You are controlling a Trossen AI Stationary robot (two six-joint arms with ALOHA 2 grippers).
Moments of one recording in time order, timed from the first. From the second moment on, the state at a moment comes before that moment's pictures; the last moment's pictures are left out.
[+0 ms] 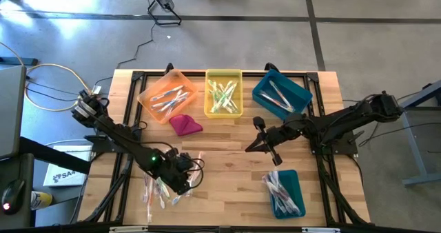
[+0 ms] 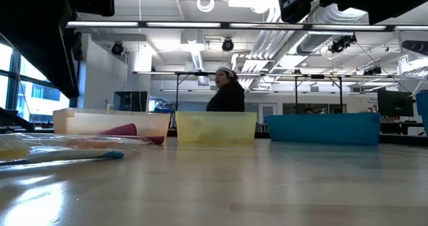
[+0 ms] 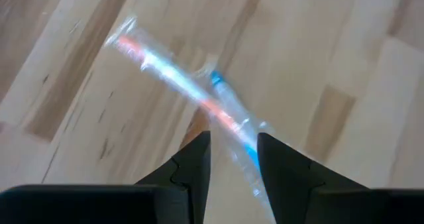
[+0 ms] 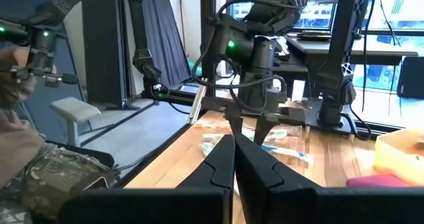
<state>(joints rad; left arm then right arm) -0.62 1.53 0.97 -0.55 -0.33 -0.99 0.13 1.20 0.51 0.68 -0.31 0.00</state>
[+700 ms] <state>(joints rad) -0.48 1.54 0.97 -0.55 -0.33 -0.87 0.13 1.20 0.51 0.64 -0.26 -0.01</state>
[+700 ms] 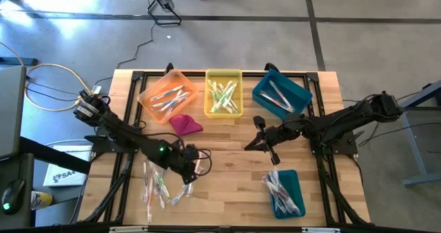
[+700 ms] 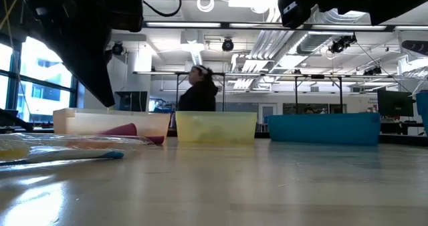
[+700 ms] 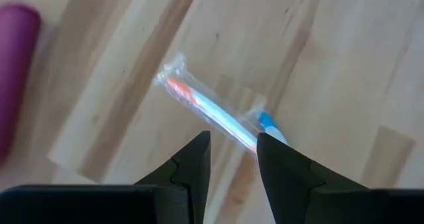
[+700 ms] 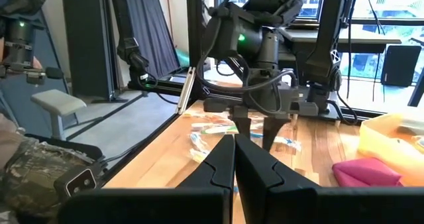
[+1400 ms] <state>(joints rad) -0.40 1.62 0.97 -0.52 -0.25 -0.94 0.13 1.20 0.51 0.63 -0.26 -0.02</state>
